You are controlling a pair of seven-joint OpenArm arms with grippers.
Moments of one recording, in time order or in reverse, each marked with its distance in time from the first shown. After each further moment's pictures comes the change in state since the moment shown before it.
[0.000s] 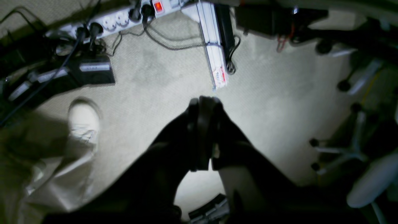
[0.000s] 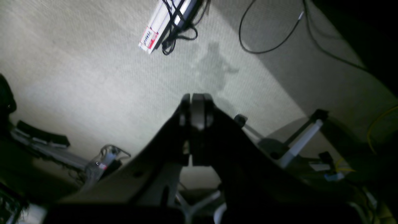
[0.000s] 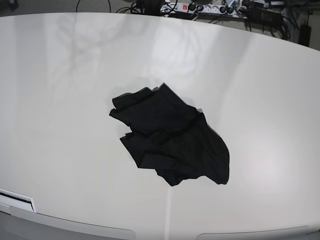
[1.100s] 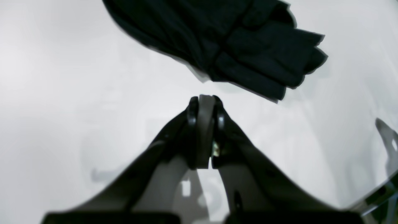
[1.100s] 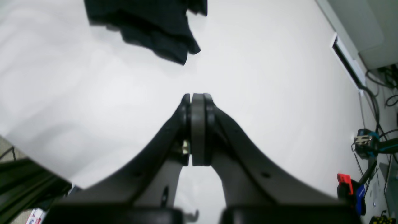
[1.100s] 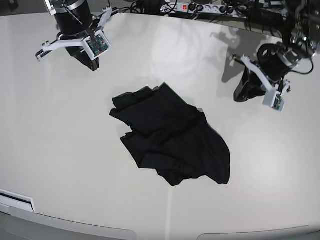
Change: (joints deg) left arm -14.8 0.3 -20.0 34.6 -9.8 -5.2 5.6; right arm 1.7 2.2 0.0 46.6 -20.5 -9.9 0.8
